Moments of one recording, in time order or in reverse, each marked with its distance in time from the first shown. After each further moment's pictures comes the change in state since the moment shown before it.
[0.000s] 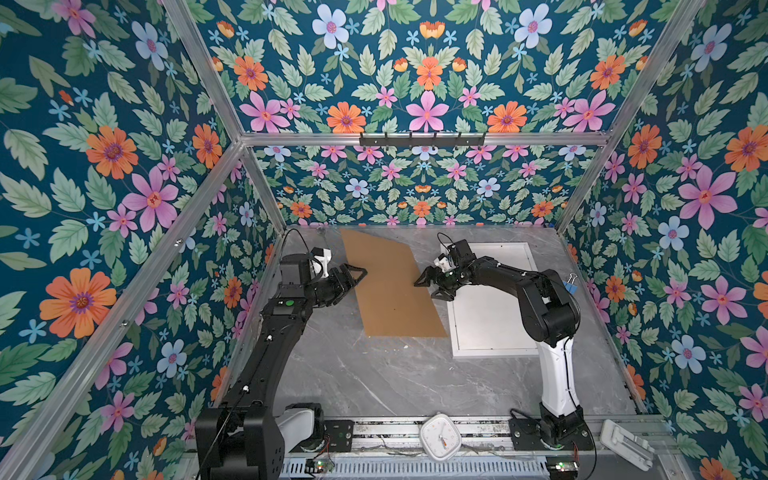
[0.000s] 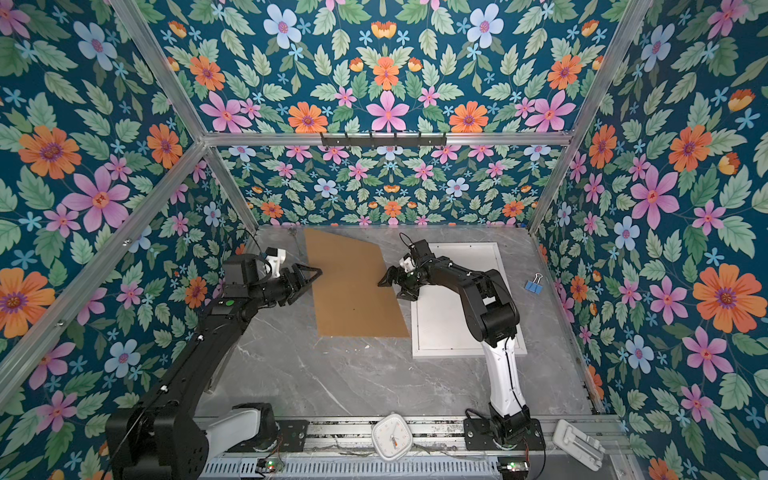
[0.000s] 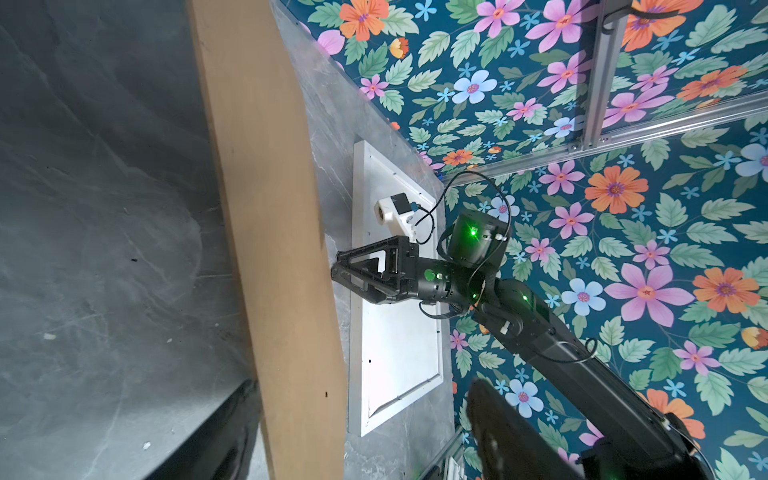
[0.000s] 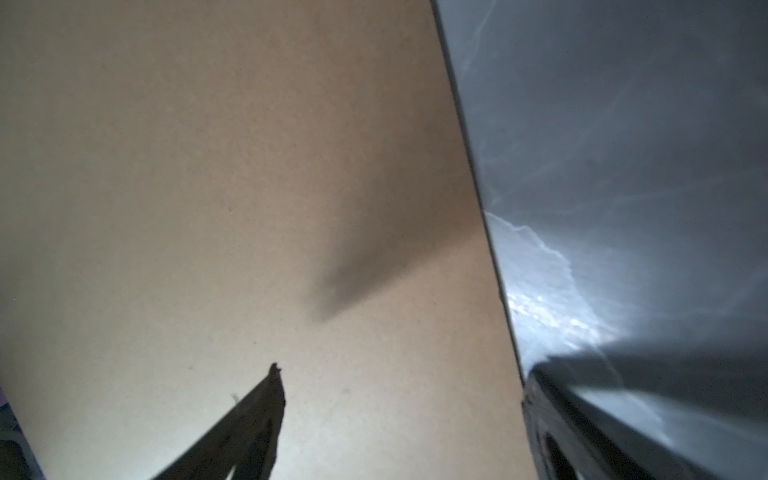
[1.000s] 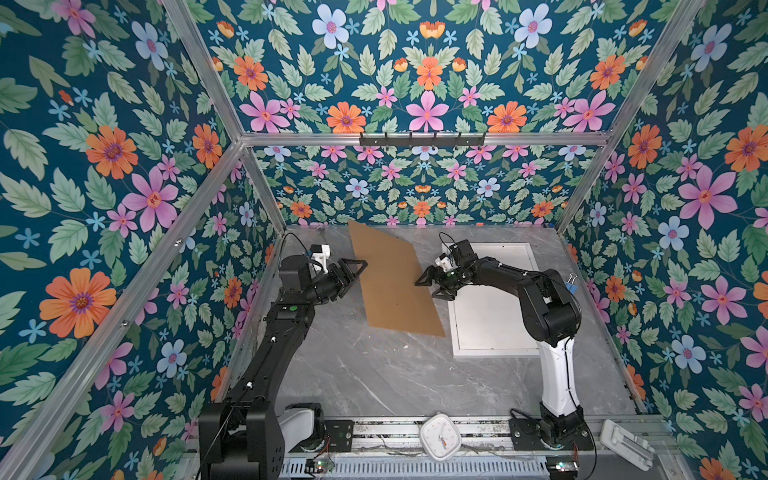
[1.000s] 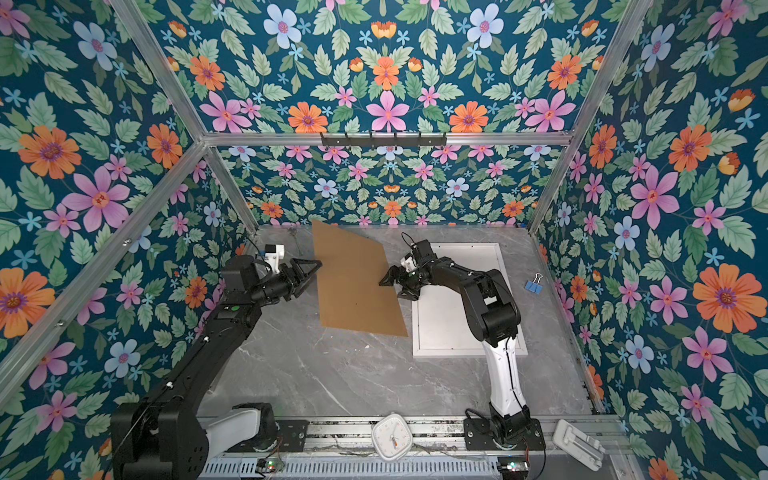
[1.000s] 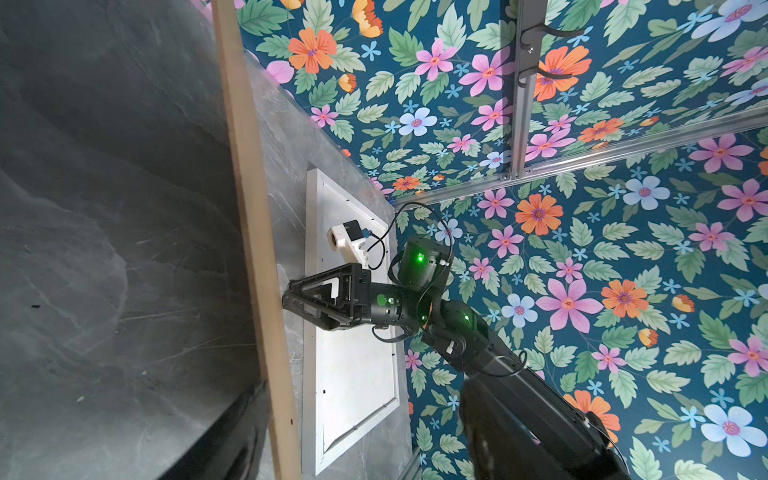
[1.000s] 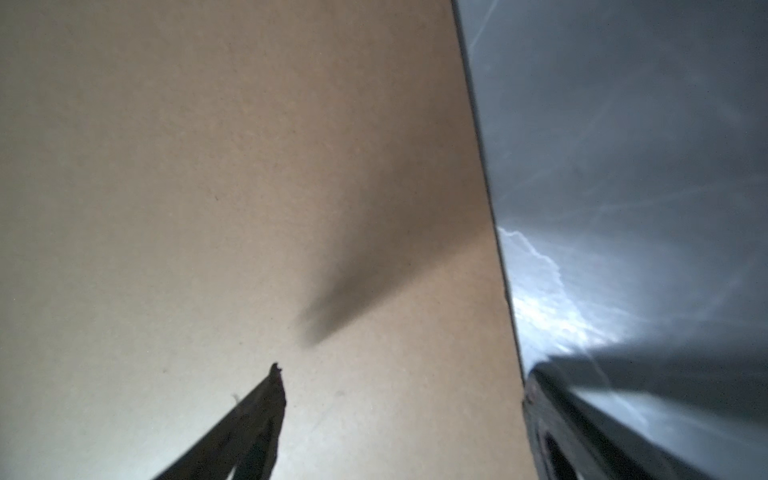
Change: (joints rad) left arm 0.000 0.009 -0.082 0.301 0.048 -0.199; right arm -0.013 -0.004 -0.017 0.028 -0.016 0.000
